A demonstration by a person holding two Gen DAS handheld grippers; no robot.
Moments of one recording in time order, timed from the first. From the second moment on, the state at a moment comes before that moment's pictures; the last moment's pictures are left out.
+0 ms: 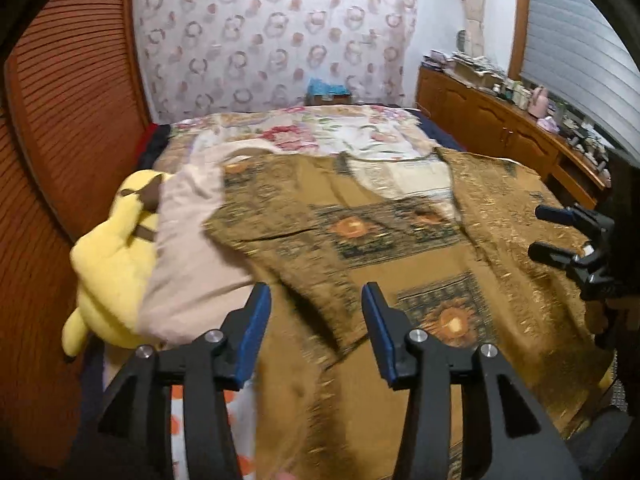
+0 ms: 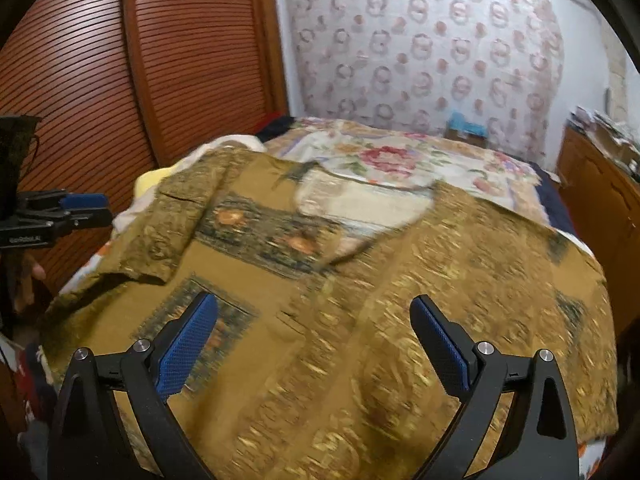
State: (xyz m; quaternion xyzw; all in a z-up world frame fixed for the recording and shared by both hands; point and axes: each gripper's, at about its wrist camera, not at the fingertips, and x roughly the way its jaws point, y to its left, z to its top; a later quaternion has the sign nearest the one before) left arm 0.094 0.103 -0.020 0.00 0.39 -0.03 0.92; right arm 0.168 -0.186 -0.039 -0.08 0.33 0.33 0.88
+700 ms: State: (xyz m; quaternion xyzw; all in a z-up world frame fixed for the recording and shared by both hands) left arm 0.088 0.163 -0.102 -0.04 0.46 0.03 0.89; right arm 0.209 0.042 -0.069 -0.16 0.36 0.49 0.78
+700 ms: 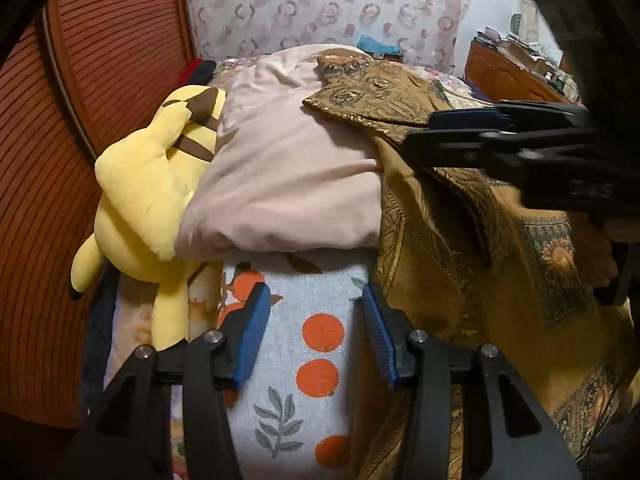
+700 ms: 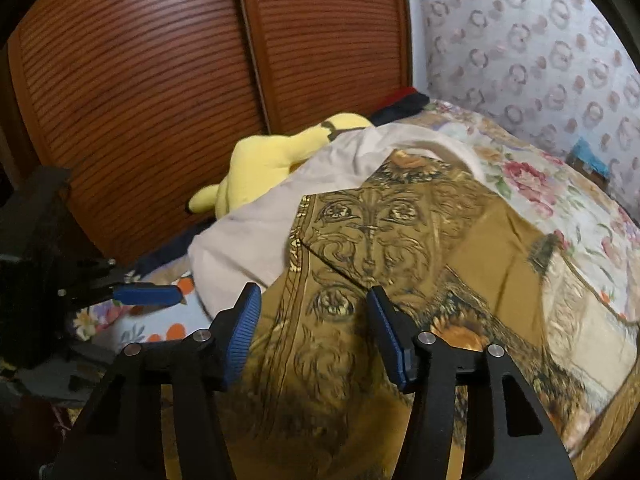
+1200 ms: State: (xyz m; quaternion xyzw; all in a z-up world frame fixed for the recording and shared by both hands) left arm 0.086 0.149 -0.101 0.01 0.43 0.03 0.90; right arm 0.227 -0.017 -0.045 -0.14 0.34 0.43 0.83
